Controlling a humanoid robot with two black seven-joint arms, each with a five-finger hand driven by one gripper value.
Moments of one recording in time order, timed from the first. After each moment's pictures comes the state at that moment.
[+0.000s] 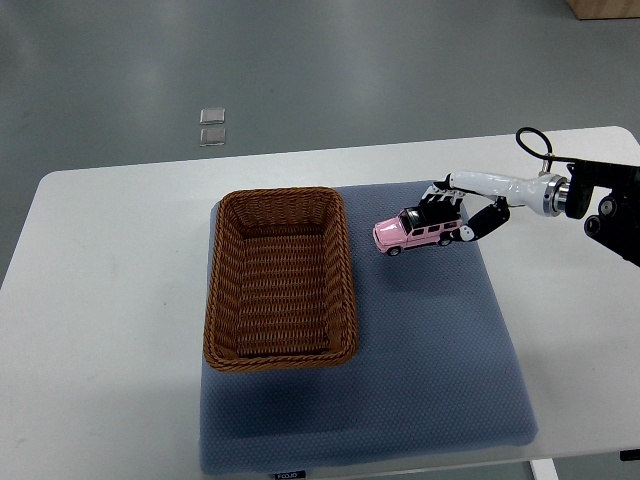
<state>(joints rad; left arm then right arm) -0.01 0.00 -0.06 -0.16 0.12 -0.03 -0.02 0.95 -0.48 0.25 0.71 -1.34 0.21 0.55</state>
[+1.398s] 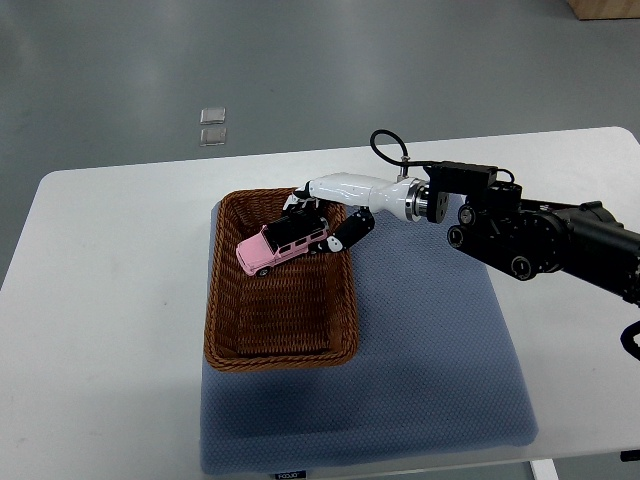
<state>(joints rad) -0.01 0.00 -0.06 -0.16 0.12 -0.03 -0.02 1.04 -0.14 0.16 0.71 -1.36 0.06 0.54</state>
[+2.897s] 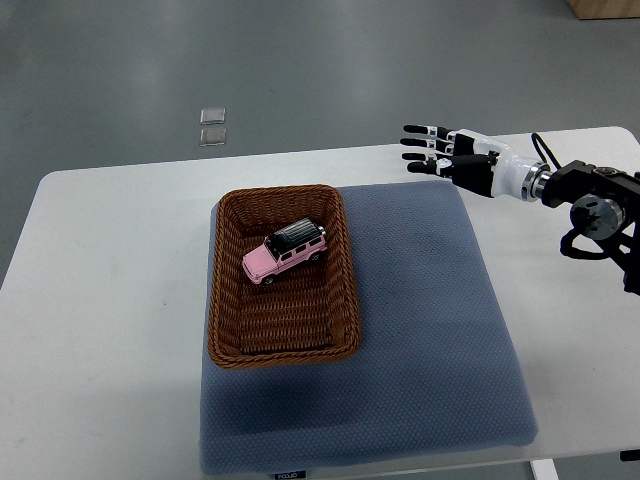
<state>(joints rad) -0.01 0.00 -0.06 -0.16 0.12 -0.03 -0.02 0.92 -0.34 0.32 0.53 -0.05 0.58 0.14</state>
